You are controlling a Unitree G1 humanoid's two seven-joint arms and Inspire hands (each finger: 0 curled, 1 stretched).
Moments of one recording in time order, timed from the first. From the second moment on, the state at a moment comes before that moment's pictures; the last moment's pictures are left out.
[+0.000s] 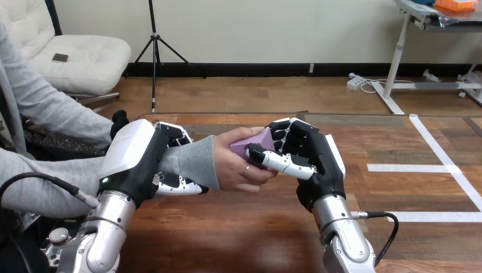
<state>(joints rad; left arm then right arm) -0.16 0.38 -0.14 0.24 0.56 -0.24 0.11 -0.37 0.09 -0.07 0.74 0.11 -0.42 0.17</state>
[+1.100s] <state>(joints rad) -0.15 0.40 -0.14 0.17 0.61 -0.22 0.07 -0.31 0.07 -0.05 0.59 0.16 -0.19 0.28</state>
